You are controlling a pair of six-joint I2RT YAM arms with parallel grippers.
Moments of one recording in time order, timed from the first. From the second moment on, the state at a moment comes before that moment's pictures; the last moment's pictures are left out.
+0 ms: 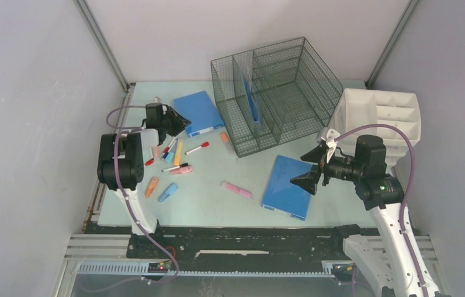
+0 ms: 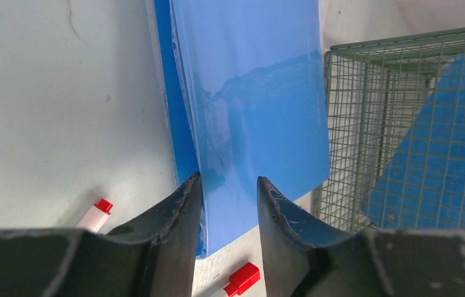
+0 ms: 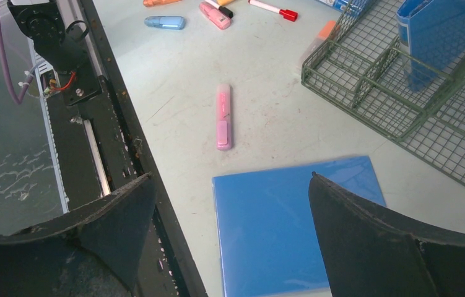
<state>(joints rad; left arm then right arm) 0.02 1.93 1.10 0.19 0.27 -0.73 0.13 0.72 0.85 -0.64 -0.96 -0.30</state>
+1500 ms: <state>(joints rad) 0.07 1.29 0.43 0.88 0.34 -1.01 0.13 0.71 0.85 -0.67 -1.00 -0.37</state>
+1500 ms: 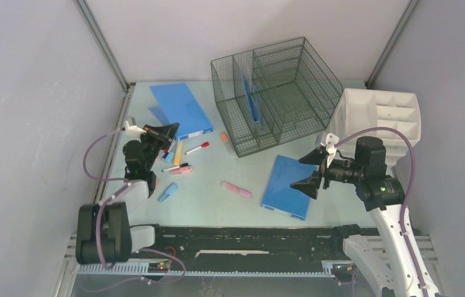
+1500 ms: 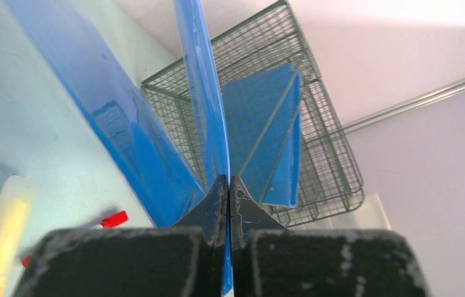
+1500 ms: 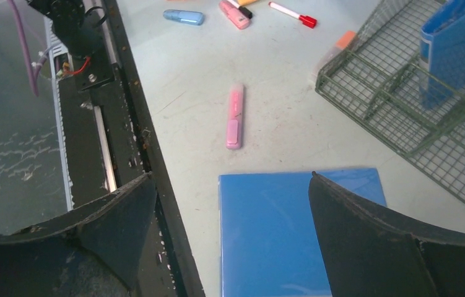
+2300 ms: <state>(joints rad) -0.33 0.40 0.36 0.10 0.06 -1.19 0.43 0.81 1.09 -0.95 -0.99 -1.08</state>
